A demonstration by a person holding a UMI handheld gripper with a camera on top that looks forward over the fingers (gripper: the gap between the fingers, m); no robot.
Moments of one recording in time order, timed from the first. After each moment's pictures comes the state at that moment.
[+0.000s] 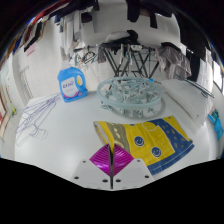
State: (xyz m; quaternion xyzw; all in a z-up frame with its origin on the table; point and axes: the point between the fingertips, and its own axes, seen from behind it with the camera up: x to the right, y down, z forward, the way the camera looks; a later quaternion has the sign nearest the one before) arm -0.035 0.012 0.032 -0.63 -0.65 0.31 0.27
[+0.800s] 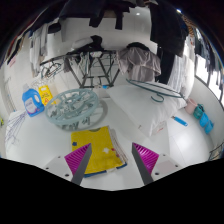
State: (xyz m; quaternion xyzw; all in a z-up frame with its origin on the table) arm -0.024 0.271 0.102 -0.69 -0.59 0.26 0.34
